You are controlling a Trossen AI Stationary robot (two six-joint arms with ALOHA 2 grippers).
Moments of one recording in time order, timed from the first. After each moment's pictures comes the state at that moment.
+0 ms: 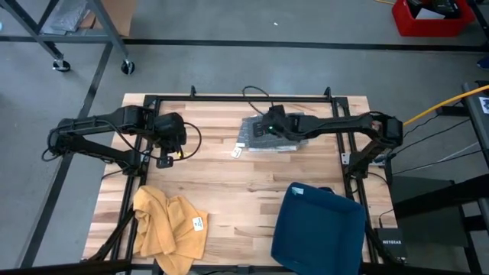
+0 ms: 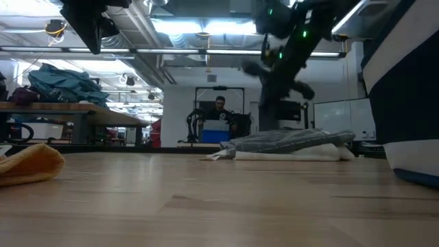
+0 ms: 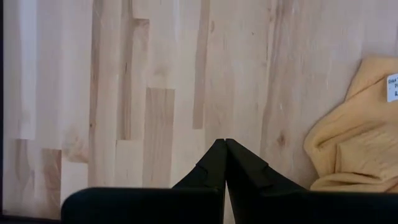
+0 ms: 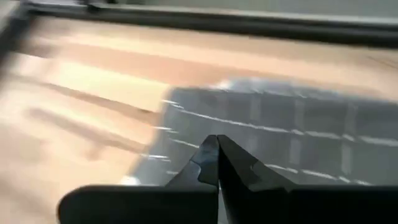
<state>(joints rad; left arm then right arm) 0.15 1.07 1.17 -1.32 -0.03 0.09 -0.24 1.60 1.06 -0.30 0.45 0.89</state>
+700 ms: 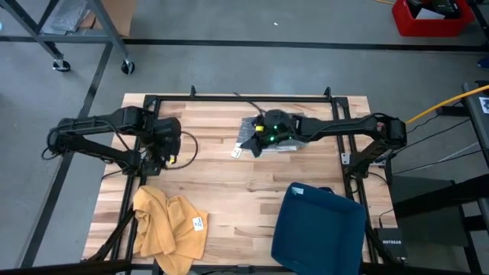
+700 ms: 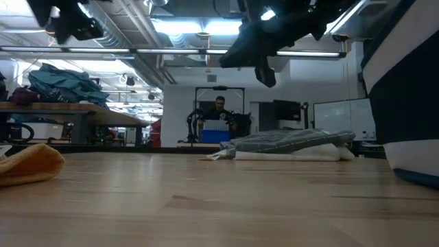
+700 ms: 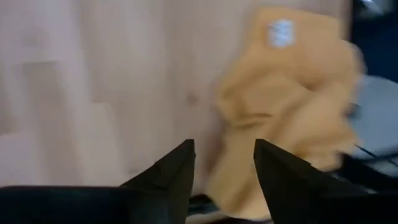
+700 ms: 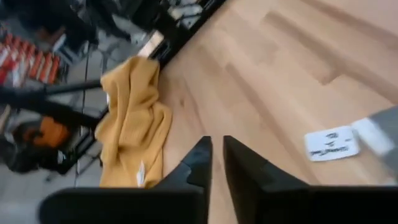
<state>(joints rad) 0.10 1.07 1.17 -1.47 0.29 0.14 -0.17 1.59 1.06 0.01 -0.28 0.68</state>
